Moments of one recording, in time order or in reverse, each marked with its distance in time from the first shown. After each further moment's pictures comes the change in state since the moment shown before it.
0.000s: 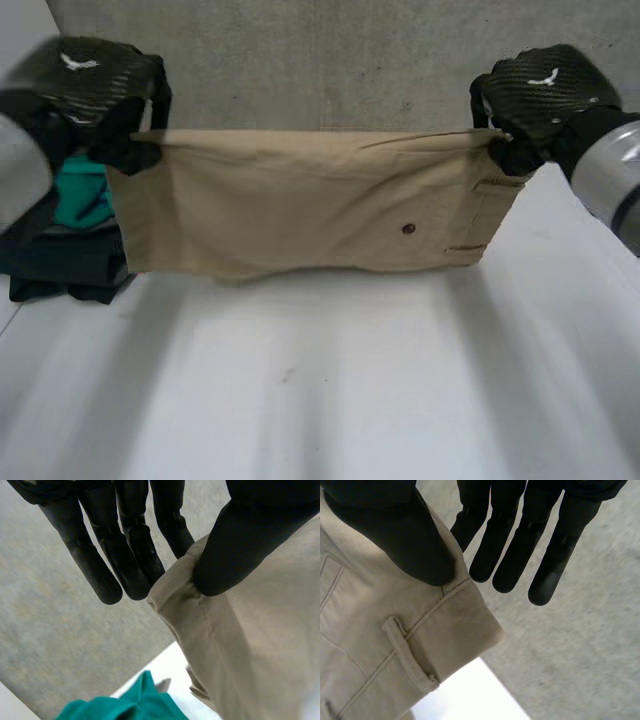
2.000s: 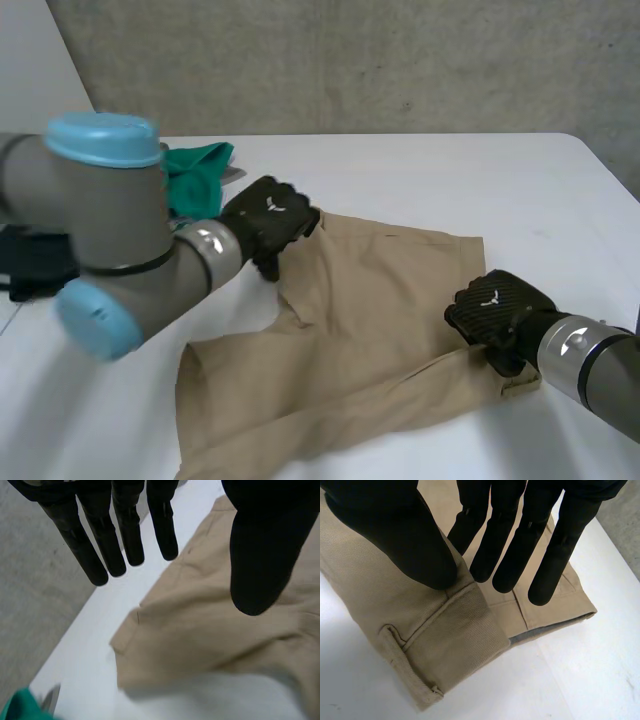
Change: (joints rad) left arm -0.161 -0.567 0.137 0.156 0.179 0.323; right arm -0.049 0.075 0.436 0.101 -0.079 -0.355; left_hand -0.591 -0.635 -0.633 -0.636 -0.604; right_hand 0.040 0.000 0.000 0.004 0.004
